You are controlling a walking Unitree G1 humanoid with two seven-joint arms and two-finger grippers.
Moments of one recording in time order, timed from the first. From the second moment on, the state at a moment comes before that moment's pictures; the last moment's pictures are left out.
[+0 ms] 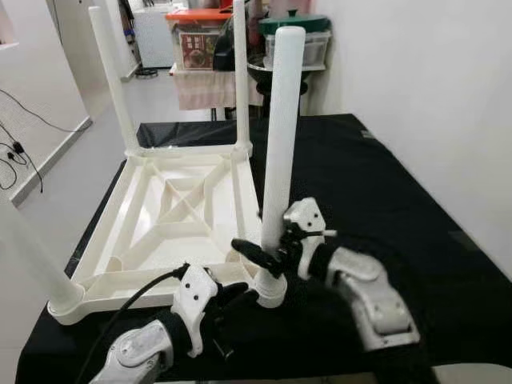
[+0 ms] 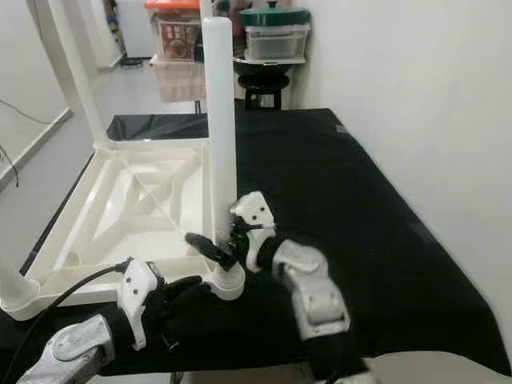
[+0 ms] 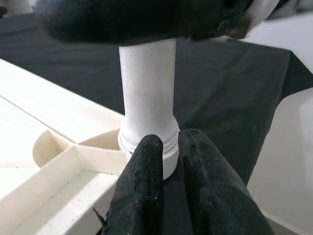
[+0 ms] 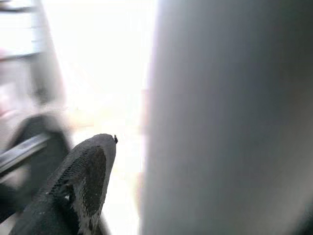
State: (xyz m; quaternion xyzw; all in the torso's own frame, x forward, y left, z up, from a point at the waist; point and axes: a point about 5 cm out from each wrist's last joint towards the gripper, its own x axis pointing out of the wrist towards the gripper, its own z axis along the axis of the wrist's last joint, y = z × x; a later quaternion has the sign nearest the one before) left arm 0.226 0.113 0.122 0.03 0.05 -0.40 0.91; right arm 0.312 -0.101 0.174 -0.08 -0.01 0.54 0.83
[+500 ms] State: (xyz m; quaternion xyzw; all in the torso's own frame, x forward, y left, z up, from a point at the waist) left arm 0.232 0.113 0.126 0.04 0.04 -0.39 0.92; right arm 0.353 -0.127 0.178 -0.04 0.07 0.63 0.77
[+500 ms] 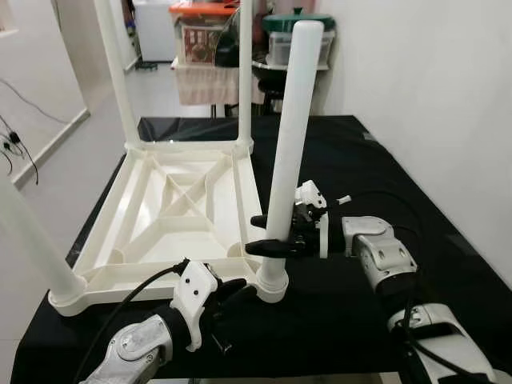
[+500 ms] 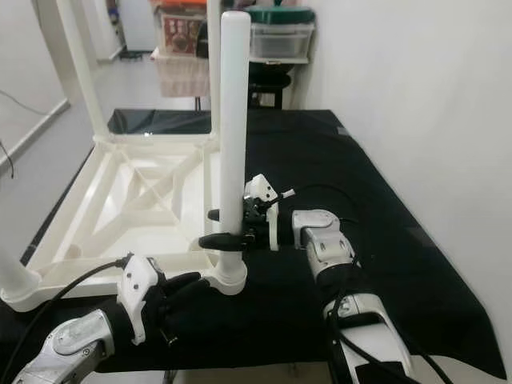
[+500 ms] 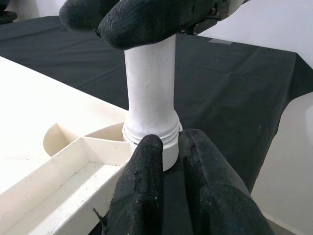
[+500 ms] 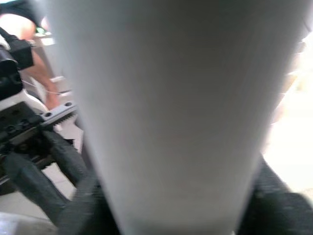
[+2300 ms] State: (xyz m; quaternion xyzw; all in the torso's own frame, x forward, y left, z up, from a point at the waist) left arm 0.236 0.117 0.117 0.04 0.05 -0.40 0.92; right arm 0.348 -0.112 0.184 0.00 0.05 0.67 0.74
